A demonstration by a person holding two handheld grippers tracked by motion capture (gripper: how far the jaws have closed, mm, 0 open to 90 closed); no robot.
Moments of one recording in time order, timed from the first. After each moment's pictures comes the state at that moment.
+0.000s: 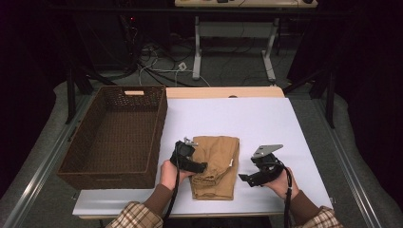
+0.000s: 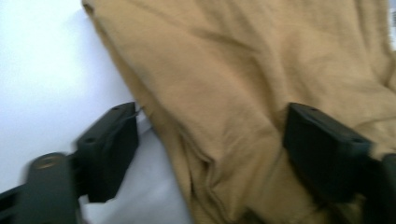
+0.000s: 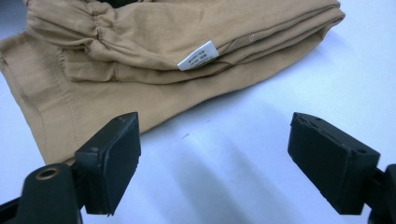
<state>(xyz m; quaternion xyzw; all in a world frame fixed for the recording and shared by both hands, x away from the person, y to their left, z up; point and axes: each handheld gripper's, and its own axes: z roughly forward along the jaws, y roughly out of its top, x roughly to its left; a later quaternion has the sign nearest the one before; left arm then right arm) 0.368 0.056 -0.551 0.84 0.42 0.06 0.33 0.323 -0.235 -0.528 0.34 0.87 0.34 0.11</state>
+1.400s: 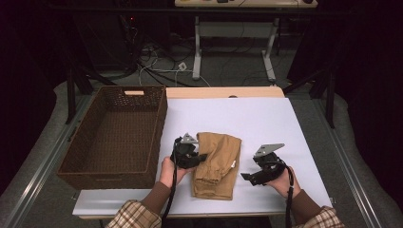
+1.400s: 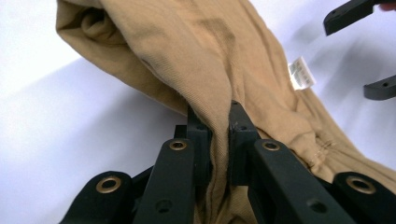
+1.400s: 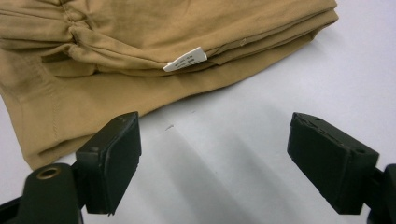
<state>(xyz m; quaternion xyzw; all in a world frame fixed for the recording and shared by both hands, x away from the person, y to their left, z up) 0.364 0.060 -0.523 0.84 0.36 0.05 0.41 0.329 -0.242 -0.533 0.34 0.87 0.33 0.11</state>
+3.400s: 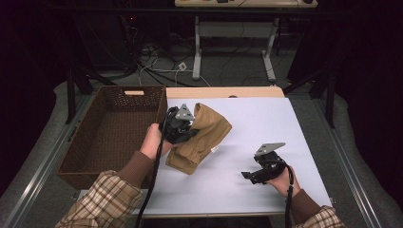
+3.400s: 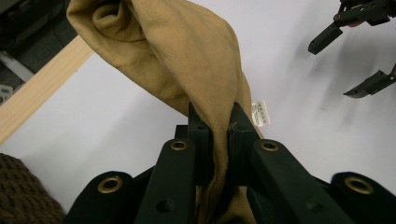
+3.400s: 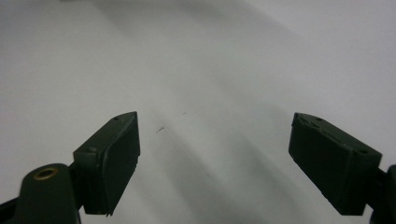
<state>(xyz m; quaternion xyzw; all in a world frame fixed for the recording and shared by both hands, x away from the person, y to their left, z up) 0.383 0.078 -0.409 0.89 0.22 0.15 0.35 0.334 -0.245 -0.536 0.36 0.87 0.34 0.11</state>
